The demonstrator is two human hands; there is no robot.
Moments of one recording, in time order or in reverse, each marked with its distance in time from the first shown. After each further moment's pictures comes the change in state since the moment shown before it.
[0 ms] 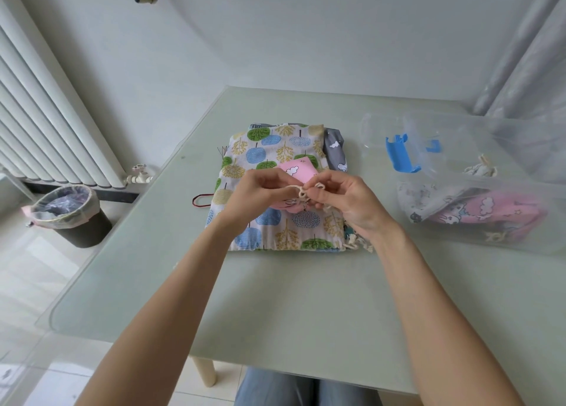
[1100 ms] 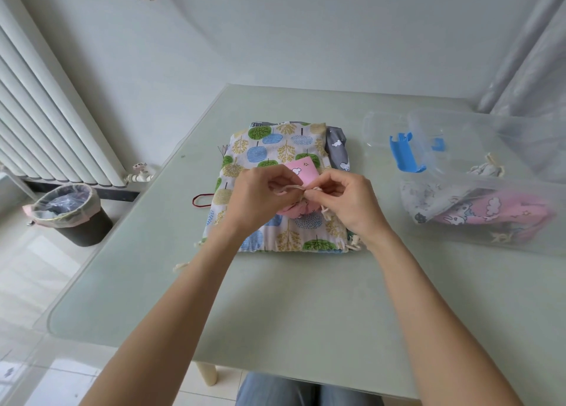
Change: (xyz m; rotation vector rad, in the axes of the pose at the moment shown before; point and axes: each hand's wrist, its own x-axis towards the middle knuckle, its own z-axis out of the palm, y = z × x) left_hand 0.000 -0.004 0.004 0.469 0.197 0.296; right_hand 0.002 0.002 0.012 -0.395 0.235 -0.129
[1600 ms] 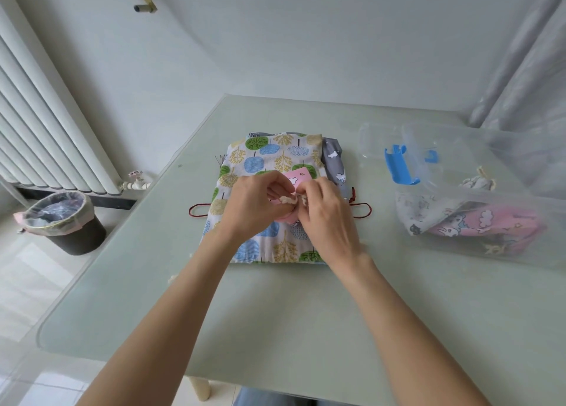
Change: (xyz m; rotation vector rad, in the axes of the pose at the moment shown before) left_hand 0.007 -0.004 -0.002 0.046 -0.027 -0.012; right_hand 0.001 0.013 0.034 -0.827 0.323 -0.478
